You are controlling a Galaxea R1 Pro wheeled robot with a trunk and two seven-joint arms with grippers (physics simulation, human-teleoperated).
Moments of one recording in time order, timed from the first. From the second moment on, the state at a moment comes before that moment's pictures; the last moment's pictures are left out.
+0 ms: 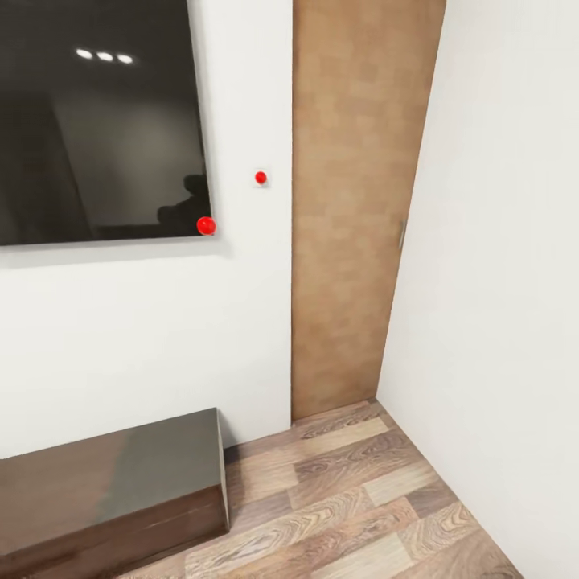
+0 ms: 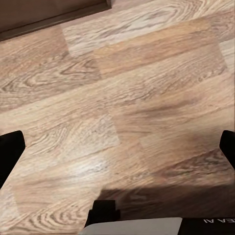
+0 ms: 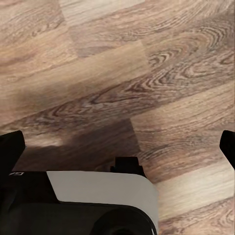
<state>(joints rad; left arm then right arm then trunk) -0.03 -0.01 0.00 -0.50 0.00 -0.07 0.00 -0.02 -0.01 -0.01 -0.33 0.00 -0.13 0.01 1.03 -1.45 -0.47</state>
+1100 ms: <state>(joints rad) -0.03 -0.01 0.00 -0.50 0.00 -0.07 0.00 -0.02 -0.01 -0.01 -0.33 0.00 -0.13 0.01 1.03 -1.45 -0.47</state>
